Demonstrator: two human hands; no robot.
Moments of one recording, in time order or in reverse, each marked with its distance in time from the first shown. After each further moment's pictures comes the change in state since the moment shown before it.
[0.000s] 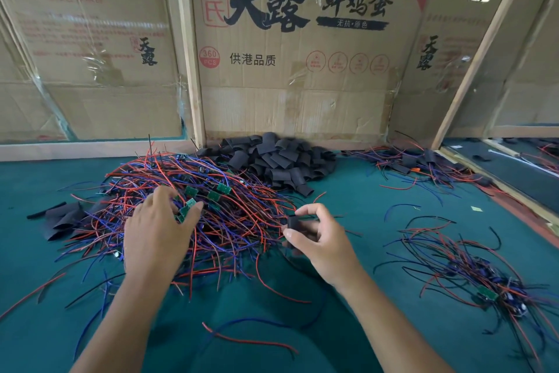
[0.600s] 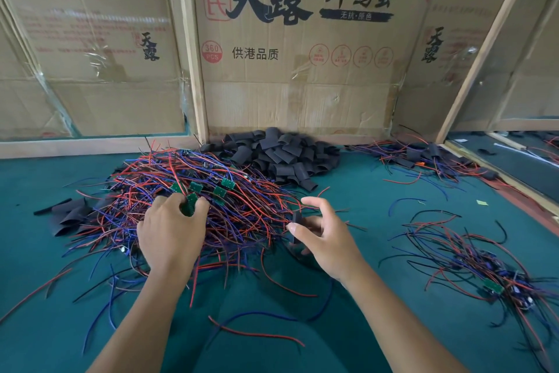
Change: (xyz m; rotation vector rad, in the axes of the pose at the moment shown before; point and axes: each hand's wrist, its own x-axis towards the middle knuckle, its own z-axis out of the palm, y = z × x) left_hand -0.003 0.007 0.023 -0.080 0.122 -0.111; right_hand 0.002 0.008 0.002 -0.079 0.024 0.055
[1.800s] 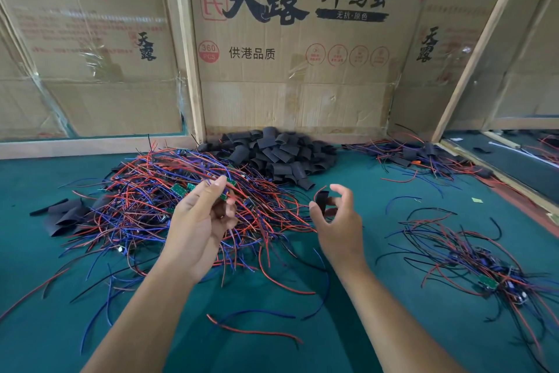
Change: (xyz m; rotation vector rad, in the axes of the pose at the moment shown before) left_hand -0.020 0.044 -0.021 -1.394 -0.615 -0.308; right_hand 0.019 0.017 -0.007 -0.204 0.464 -0.111
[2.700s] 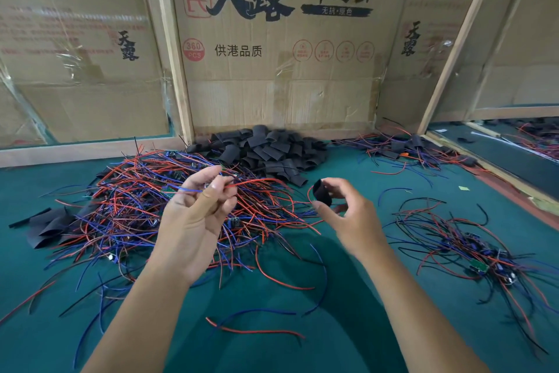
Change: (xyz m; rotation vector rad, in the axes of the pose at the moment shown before) left_hand -0.003 0.007 0.005 -0.147 -0.072 0.046; right_hand 0.007 -0.010 -0.042 -0.005 -0.157 -0.152
